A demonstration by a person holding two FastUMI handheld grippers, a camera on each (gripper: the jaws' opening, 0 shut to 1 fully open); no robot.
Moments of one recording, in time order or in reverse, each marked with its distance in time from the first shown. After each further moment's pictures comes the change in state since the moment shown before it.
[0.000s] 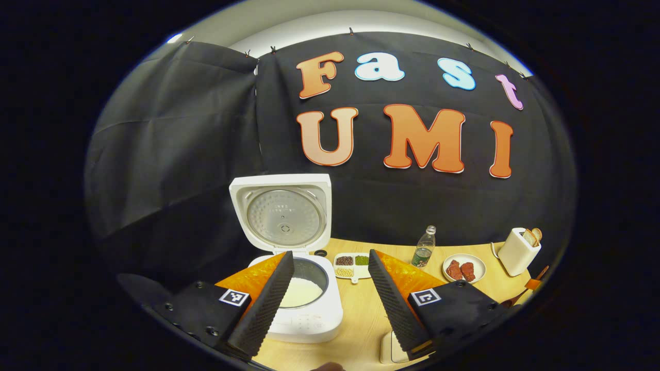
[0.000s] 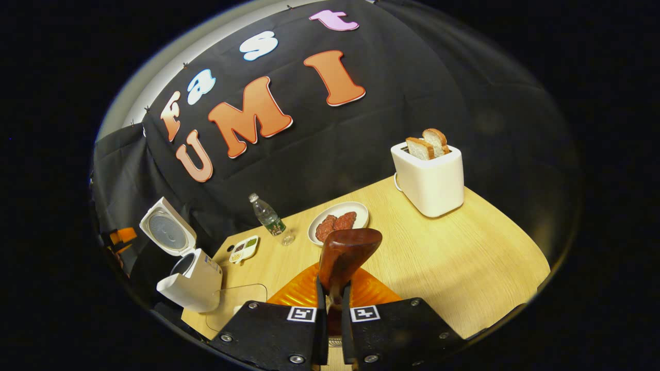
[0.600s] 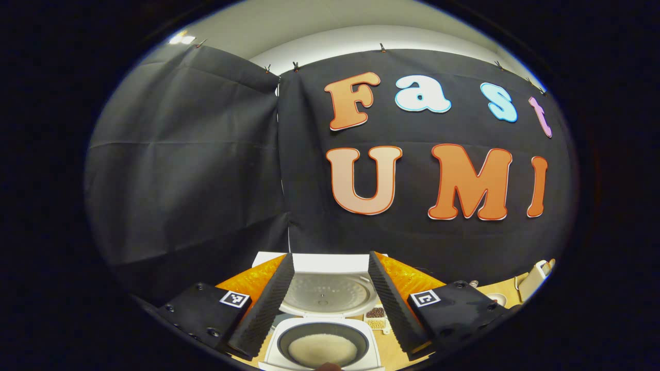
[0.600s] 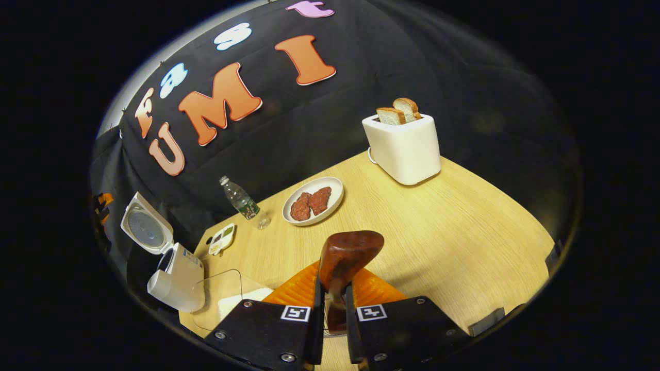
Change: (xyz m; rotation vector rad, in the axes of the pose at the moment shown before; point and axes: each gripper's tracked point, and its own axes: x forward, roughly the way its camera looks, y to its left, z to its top) left arm 0.139 0.092 0.129 -0.034 -0.174 0.083; right arm -0.001 -0.016 -0.042 0.045 0.126 -0.140
